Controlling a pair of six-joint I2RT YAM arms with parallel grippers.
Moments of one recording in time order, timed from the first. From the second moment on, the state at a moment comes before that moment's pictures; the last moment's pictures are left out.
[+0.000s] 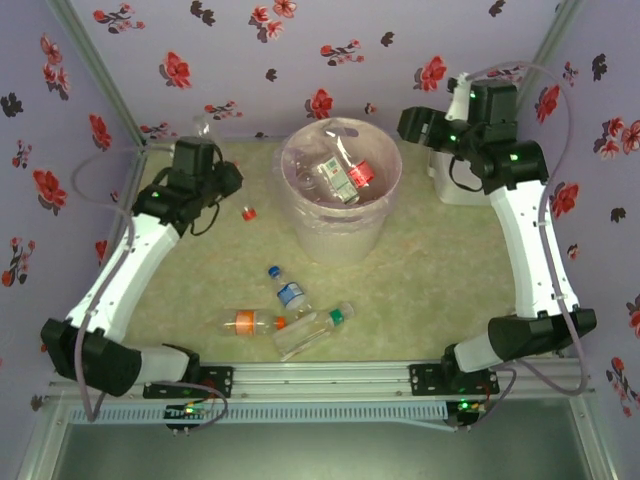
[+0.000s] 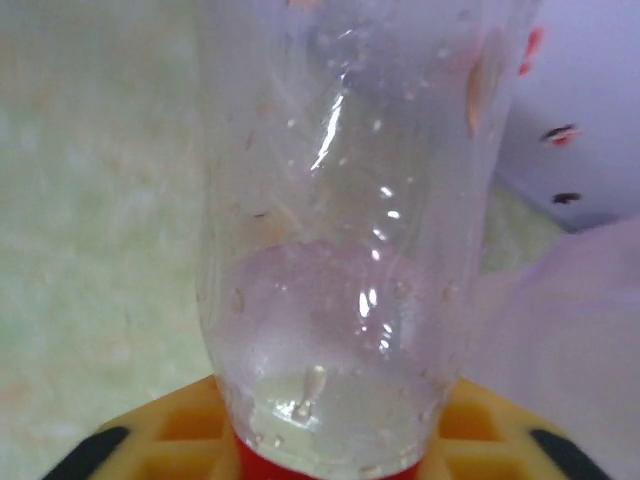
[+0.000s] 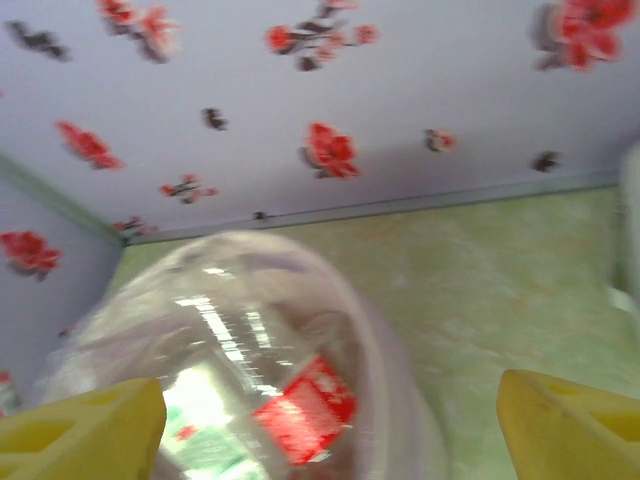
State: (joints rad) left arm -0.38 1.30 1.41 -0.72 -0.12 -0.70; right arm 0.22 1.48 1.89 -0.88 -0.25 0.36
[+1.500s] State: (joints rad) left arm -0.62 1.44 1.73 -0.78 0.16 -0.09; right arm 0.49 1.75 2.25 -0.64 -0.55 0.41
